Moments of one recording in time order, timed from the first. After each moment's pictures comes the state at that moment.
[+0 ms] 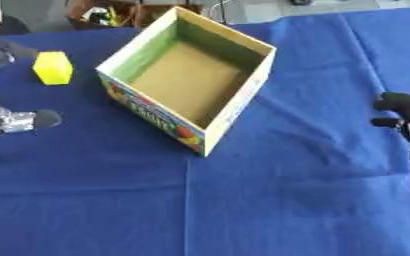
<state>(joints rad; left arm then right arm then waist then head) -0.61 0.88 -0.10 -1.72 -0.74 0.01 -0.56 -0.15 -0.22 -0.05 -1.98 0.20 -0.11 -0.12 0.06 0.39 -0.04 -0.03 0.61</state>
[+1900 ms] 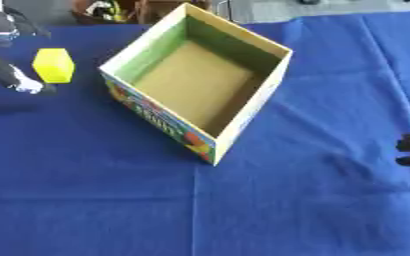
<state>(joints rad) -1.05 0.82 -0.11 -1.11 -1.05 -0.30 -0.68 -0.13 -0.22 -0.02 -1.98 0.25 -0.13 -0.08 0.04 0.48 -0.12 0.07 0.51</state>
